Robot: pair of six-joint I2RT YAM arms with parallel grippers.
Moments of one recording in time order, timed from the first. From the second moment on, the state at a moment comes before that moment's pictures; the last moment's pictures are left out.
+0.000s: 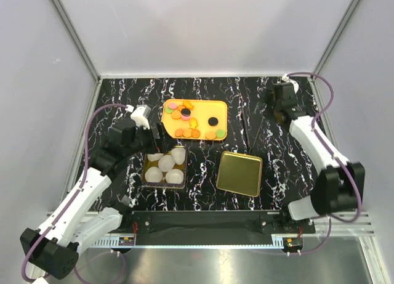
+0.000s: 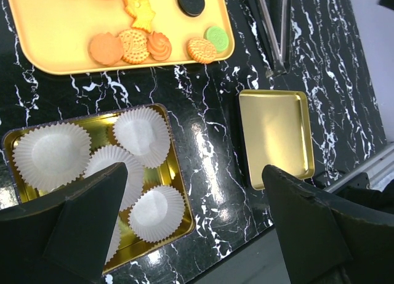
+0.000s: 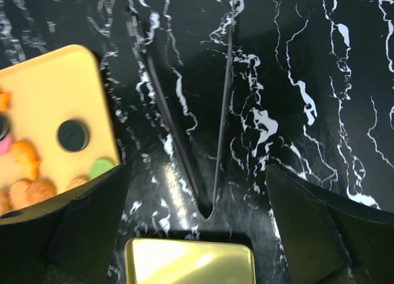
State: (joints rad) left arm -0.42 0.87 0.82 -0.48 0.21 -0.48; right arm 0.21 1.40 1.17 -0.49 0.19 0.48
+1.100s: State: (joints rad) left arm -0.41 0.87 0.81 -0.48 0.26 -0.48; right arm 0.22 1.89 1.25 -0.43 0.07 0.37
